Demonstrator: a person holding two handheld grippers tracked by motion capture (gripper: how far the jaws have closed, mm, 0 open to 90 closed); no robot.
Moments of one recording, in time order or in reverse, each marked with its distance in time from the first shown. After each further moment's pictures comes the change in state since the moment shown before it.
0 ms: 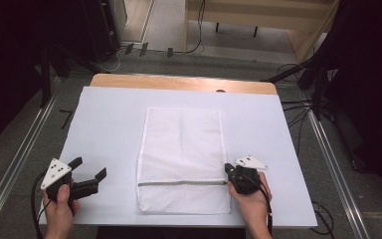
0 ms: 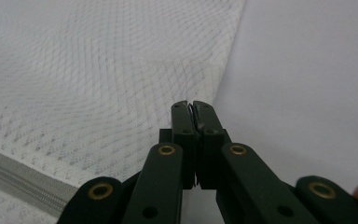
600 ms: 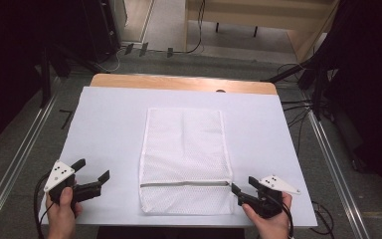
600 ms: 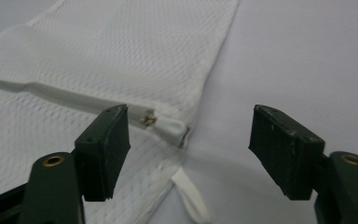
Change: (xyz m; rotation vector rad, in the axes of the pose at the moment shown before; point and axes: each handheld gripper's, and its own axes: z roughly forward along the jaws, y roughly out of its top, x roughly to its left) left arm -0.014 -0.001 0.000 0.010 -0.028 0.016; right arm -0.017 -0.038 -0.061 -0.064 0.120 0.089
